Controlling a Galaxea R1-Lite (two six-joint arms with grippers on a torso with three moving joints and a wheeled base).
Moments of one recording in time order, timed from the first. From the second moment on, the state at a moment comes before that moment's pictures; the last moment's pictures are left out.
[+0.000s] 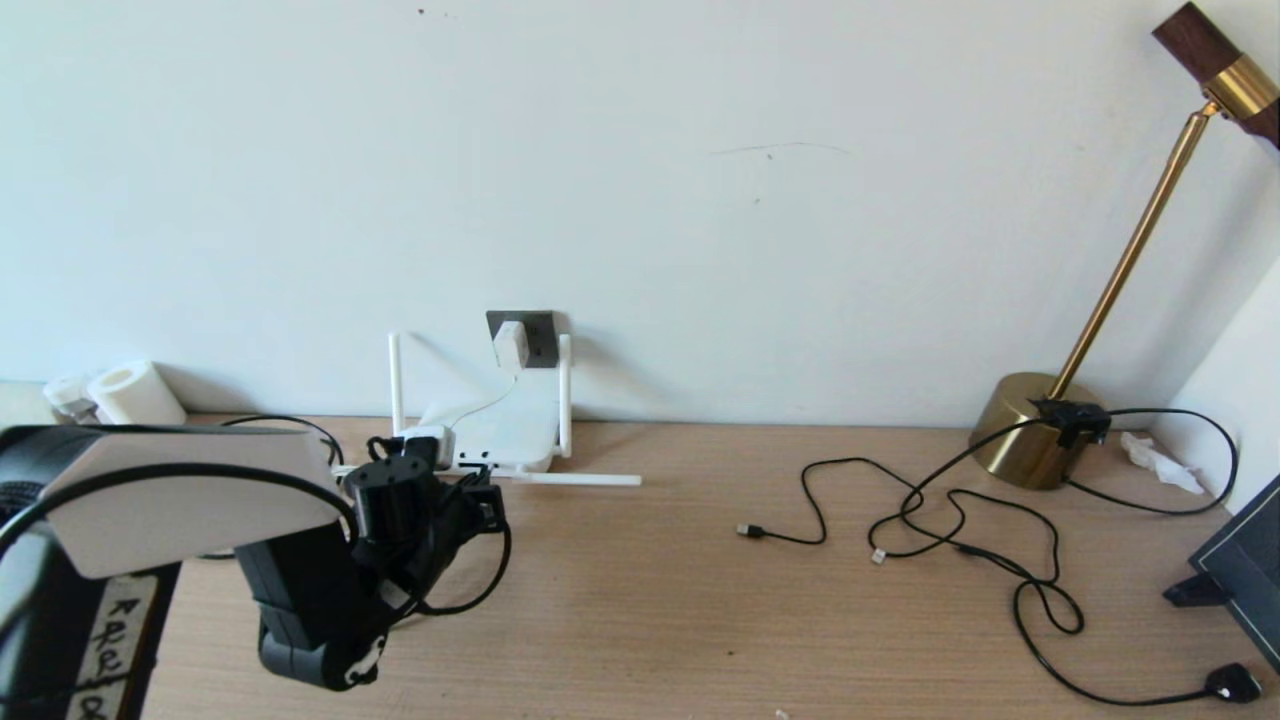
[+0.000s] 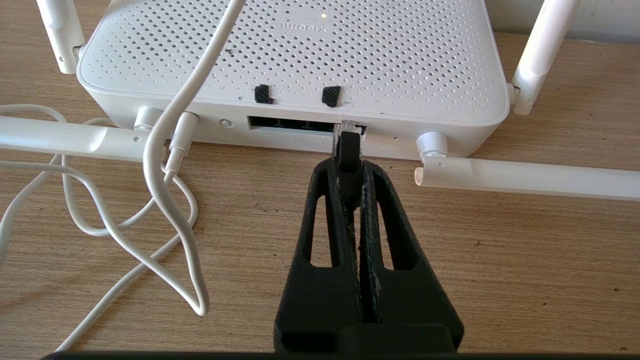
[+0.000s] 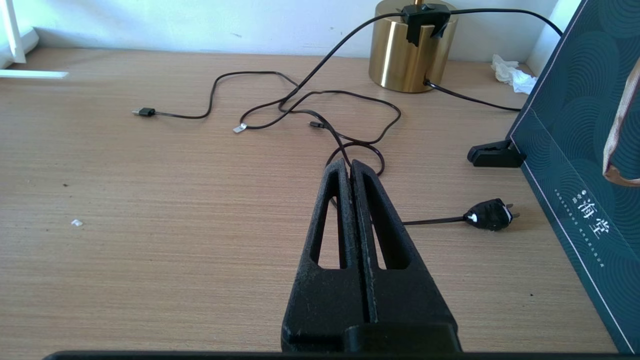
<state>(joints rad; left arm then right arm) -0.25 2.33 -0.66 -1.47 0.21 -0.05 0.00 0.00 0.00 -0.01 -0.01 0.00</state>
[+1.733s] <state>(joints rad) -0.25 2.35 -0.67 -1.47 0.21 -0.05 0.00 0.00 0.00 -0.01 -0.01 0.00</state>
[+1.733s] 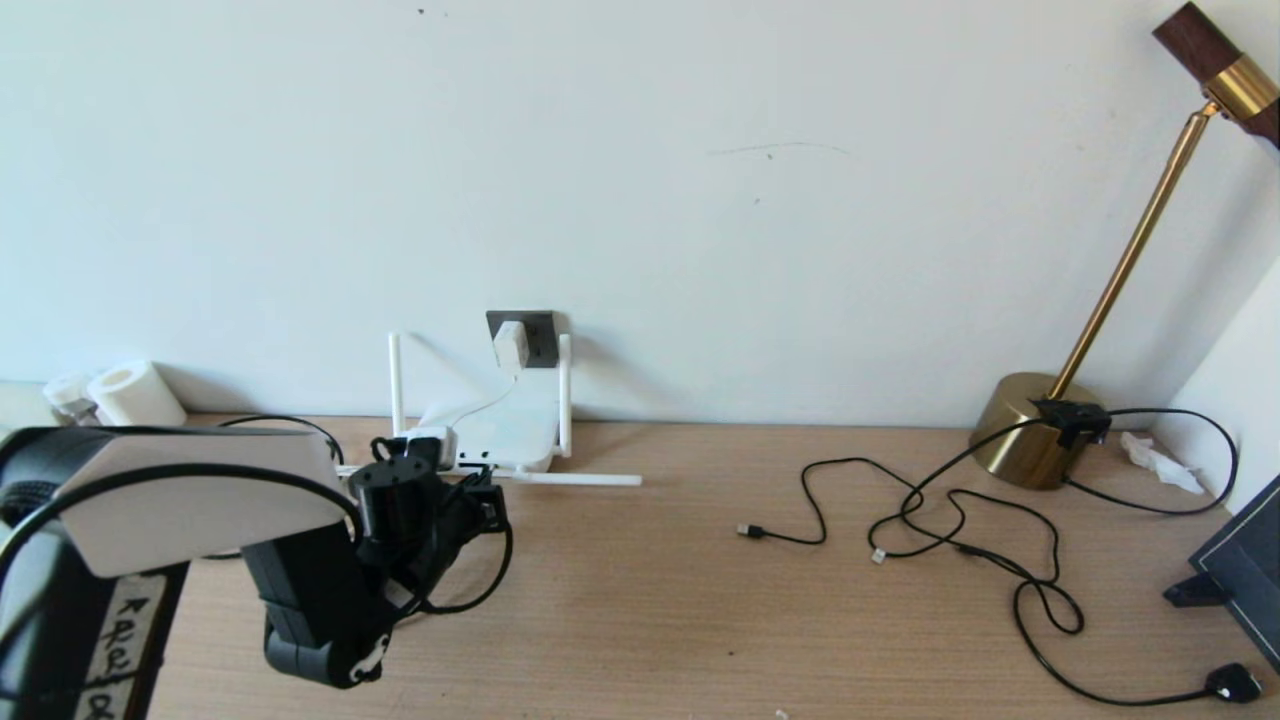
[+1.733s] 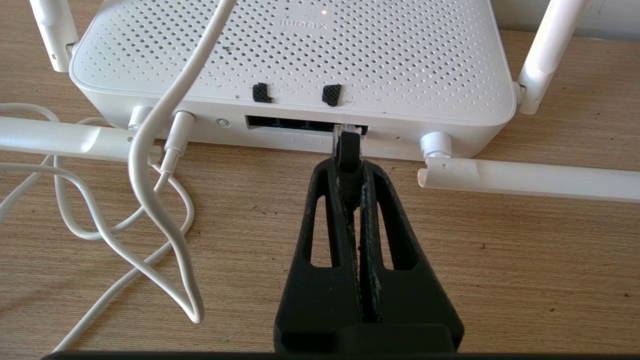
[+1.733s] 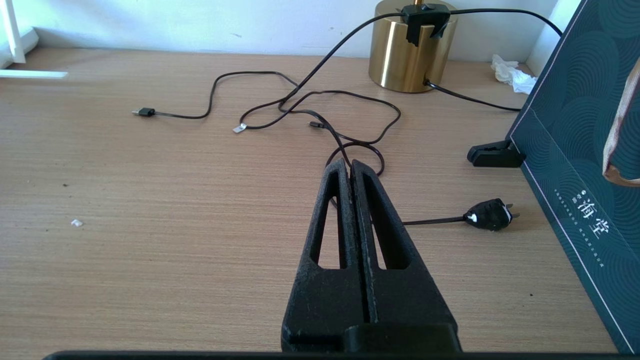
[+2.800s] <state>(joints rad) -0.25 2.35 -0.68 -1.46 0.21 -0.05 0.00 0.00 0.00 -0.01 -0.01 0.00</state>
